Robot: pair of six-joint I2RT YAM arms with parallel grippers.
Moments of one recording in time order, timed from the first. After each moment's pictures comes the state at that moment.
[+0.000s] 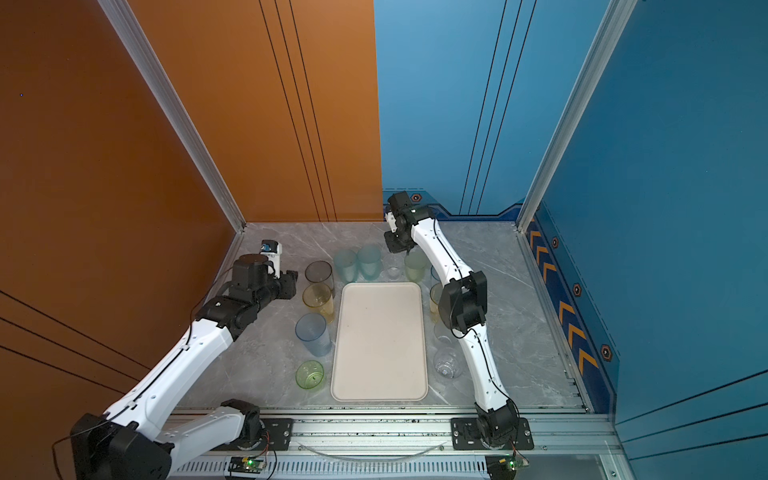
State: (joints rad) left arm -0.25 1.10 0.92 -0.41 -0.15 -0.15; right arm 0.42 2.43 2.51 -1.19 -0.04 0.04
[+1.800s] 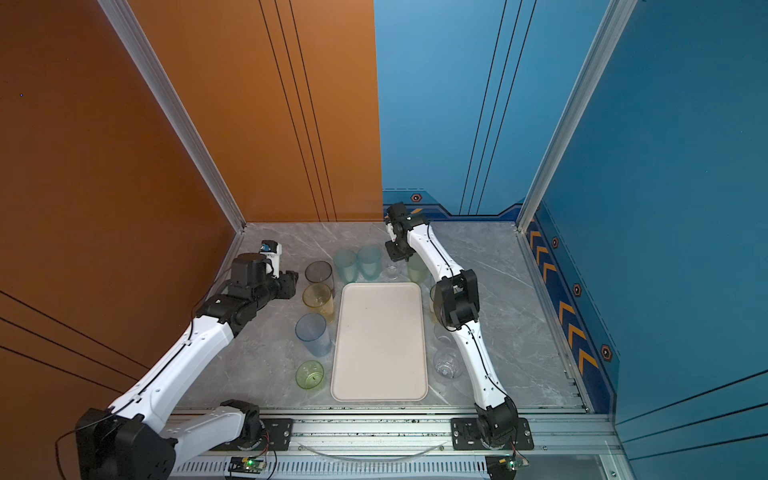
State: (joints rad) left arm -0.21 1.13 0.92 -0.41 -0.08 -0.15; right arm 0.42 2.56 2.55 -1.18 0.02 -0.01
